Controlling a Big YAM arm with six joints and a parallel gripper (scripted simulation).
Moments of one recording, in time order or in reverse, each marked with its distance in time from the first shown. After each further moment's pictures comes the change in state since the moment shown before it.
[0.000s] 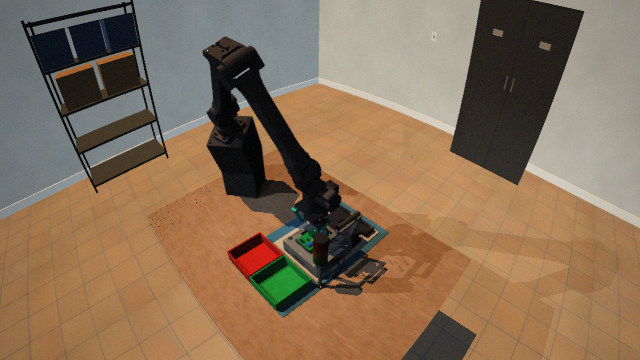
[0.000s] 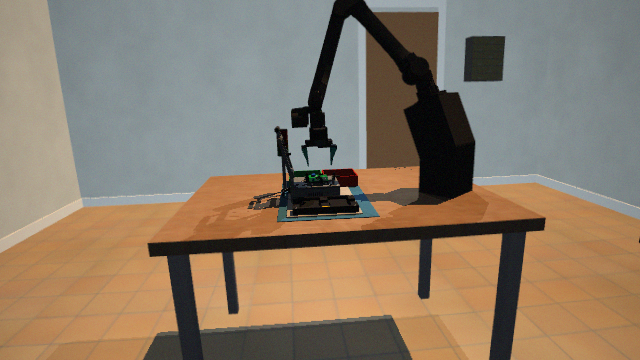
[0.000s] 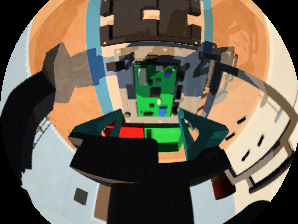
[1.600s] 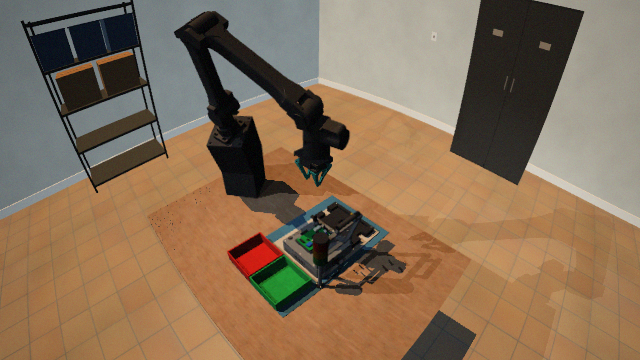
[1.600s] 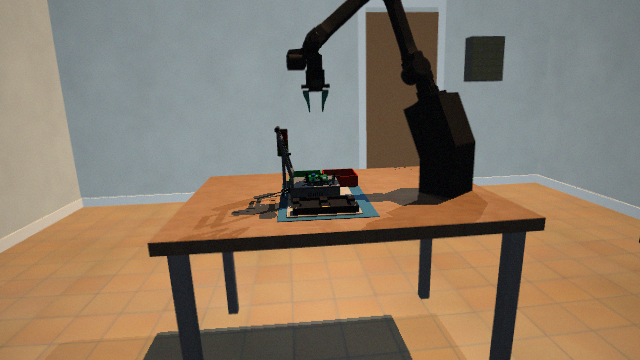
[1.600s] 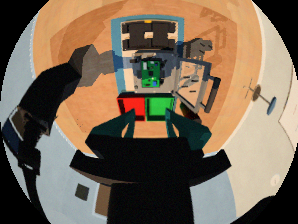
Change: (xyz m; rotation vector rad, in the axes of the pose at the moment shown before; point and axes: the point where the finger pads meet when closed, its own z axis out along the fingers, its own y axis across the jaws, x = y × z) arm -0.003 -0.004 -0.207 0.014 -0.004 0.002
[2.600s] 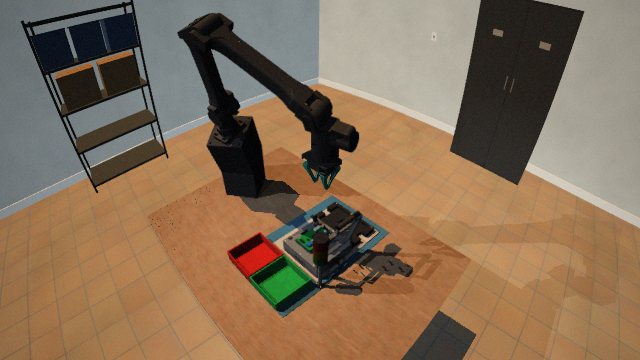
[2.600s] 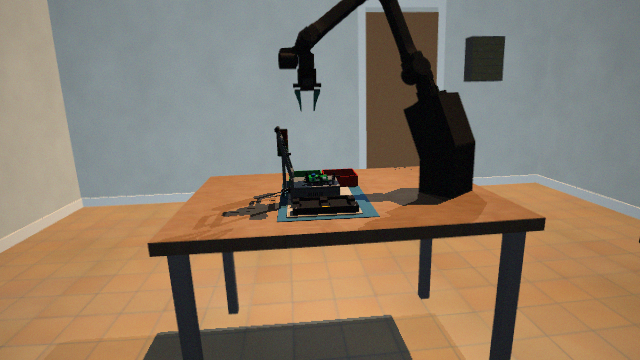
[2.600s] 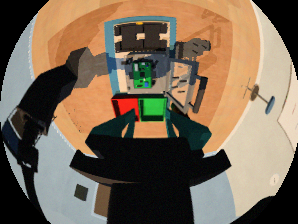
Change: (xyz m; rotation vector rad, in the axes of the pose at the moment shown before) arm -0.004 -0.032 -0.004 0.012 -0.003 -0.002
